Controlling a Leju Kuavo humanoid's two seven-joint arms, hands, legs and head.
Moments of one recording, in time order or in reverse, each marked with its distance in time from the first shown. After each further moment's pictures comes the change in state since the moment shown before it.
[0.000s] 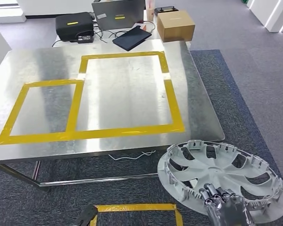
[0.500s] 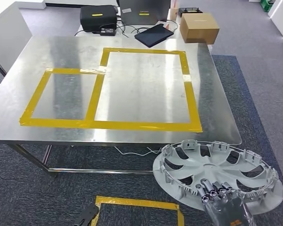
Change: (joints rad) left arm -0.002 -0.009 0.002 0.000 0.000 -0.010 -0.005; right arm -0.203 -0.049 0.162 0.019 -0.012 -0.039 0.000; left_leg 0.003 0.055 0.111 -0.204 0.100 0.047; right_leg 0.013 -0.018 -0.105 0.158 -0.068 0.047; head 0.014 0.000
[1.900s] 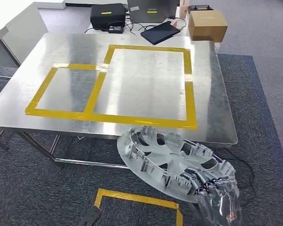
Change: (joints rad) left arm 0.013 -0.014 0.000 0.000 -0.012 -0.010 0.003; right arm 0.235 0.336 -0.333 0.108 -0.061 -0.364 -0.324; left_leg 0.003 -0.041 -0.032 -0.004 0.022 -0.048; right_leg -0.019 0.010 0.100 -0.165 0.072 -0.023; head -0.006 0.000
